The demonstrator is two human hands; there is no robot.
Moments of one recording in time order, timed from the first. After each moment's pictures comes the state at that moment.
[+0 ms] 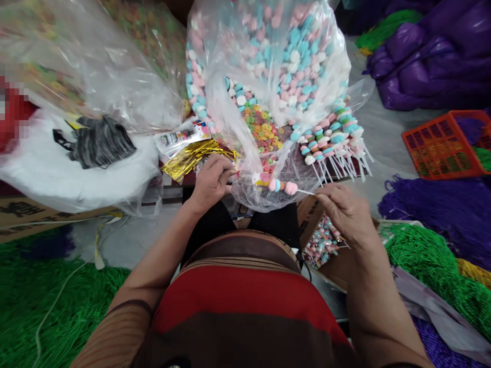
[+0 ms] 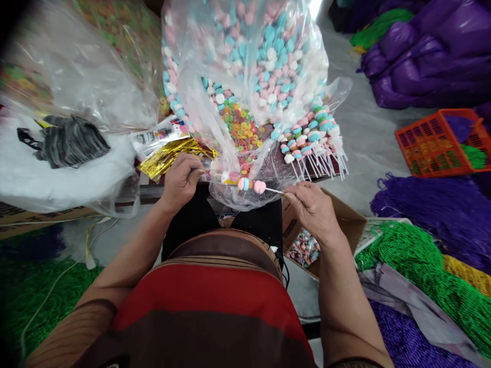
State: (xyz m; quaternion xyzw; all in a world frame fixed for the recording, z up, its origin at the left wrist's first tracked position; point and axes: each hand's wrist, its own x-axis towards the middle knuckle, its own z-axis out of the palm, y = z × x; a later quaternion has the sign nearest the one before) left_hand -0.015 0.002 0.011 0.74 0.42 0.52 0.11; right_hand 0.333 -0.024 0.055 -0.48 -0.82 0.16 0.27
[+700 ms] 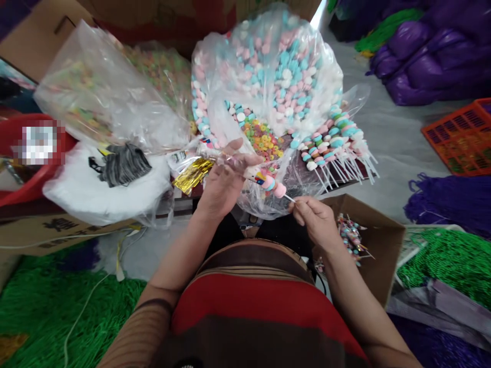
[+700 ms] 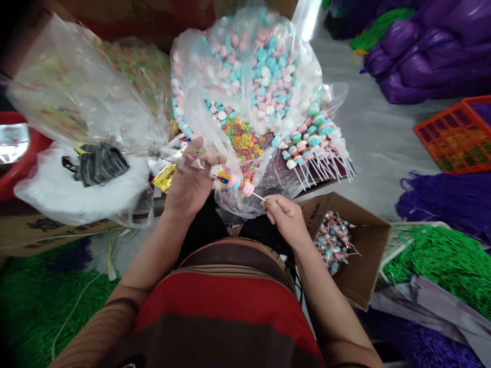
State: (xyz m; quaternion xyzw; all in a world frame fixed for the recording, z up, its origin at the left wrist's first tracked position) left_hand 0.033 -0.006 0.080 0.31 0.25 0.66 0.64; right_hand 0.265 -0.048 0.019 -0.49 -0.52 0.54 0.45
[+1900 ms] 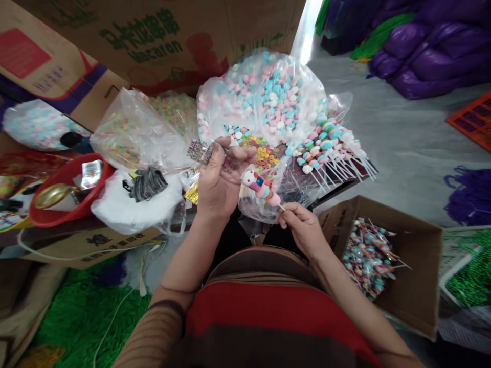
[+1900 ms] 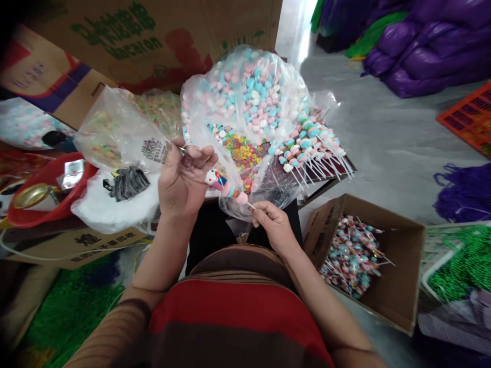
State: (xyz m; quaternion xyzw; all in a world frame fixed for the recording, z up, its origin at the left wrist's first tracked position) left_hand 0.048 0.001 0.132 0.48 0.36 0.66 0.45; right_hand 0.232 -0.065 0.016 -0.39 -0.40 0.63 0.54
